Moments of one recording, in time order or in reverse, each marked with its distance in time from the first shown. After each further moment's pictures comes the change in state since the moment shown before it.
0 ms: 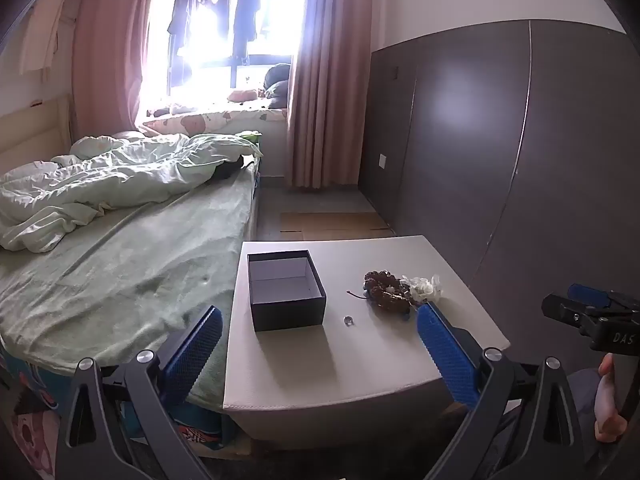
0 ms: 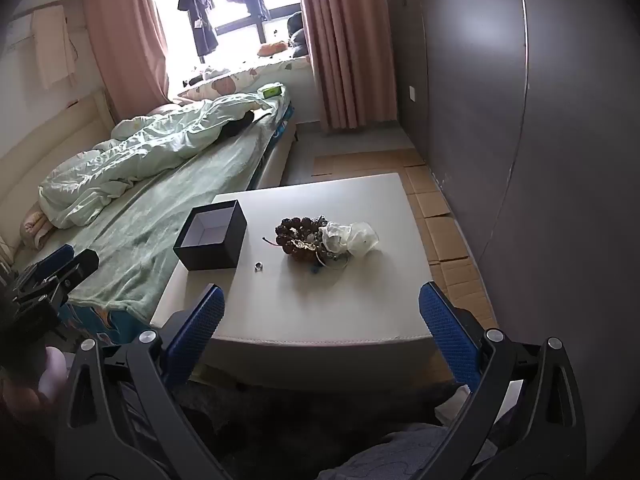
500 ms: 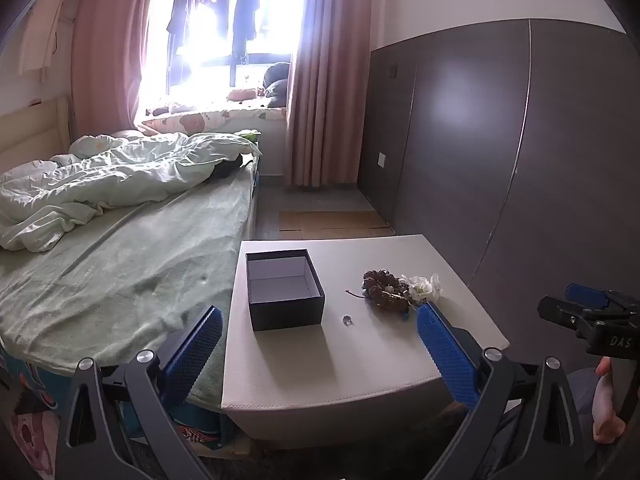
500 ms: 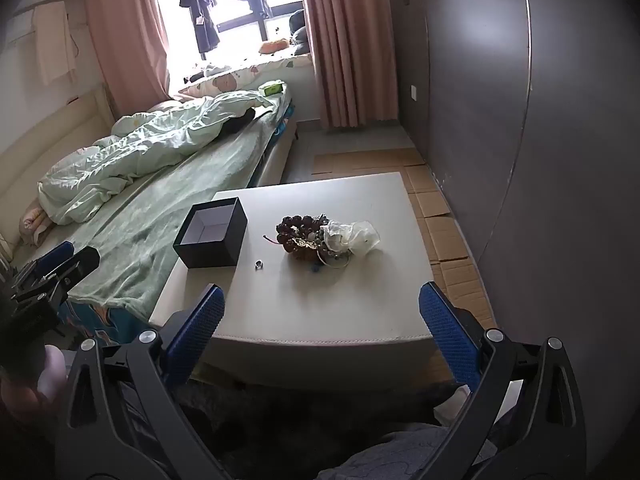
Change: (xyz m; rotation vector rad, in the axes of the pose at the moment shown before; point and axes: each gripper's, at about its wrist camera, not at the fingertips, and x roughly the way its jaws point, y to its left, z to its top) left arm 0.000 0.000 0.000 0.005 0.006 0.004; right arm 0.002 0.003 0.001 -0.007 0.003 -0.006
